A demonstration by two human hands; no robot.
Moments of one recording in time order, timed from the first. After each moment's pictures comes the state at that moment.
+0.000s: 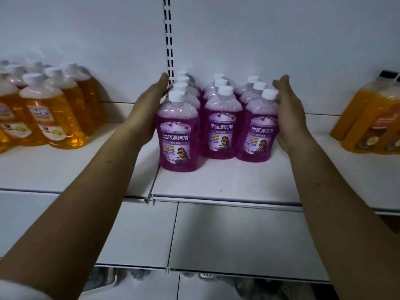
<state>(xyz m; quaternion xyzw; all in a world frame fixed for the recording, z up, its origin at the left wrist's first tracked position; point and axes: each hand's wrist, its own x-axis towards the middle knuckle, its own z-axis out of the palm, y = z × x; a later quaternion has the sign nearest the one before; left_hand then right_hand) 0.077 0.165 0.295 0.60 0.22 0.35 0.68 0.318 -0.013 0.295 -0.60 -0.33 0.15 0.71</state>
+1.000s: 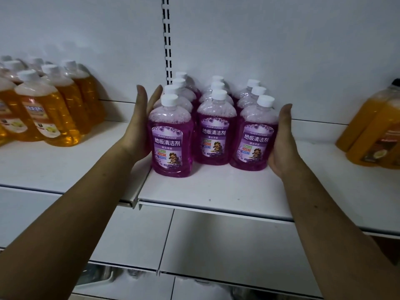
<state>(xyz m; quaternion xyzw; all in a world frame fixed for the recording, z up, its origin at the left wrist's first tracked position) 0.083 0.167 0.252 0.57 0.15 0.36 0.72 0.333 -0.010 0.248 -0.46 -0.36 0.36 0.73</state>
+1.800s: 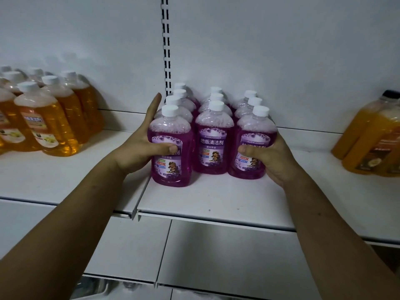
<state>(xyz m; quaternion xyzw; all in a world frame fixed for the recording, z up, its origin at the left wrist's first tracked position) 0.063 0.159 0.248 0.71 0.12 0.31 0.62 0.350 -0.013 0.235 -0.51 -0.46 0.30 0.66</state>
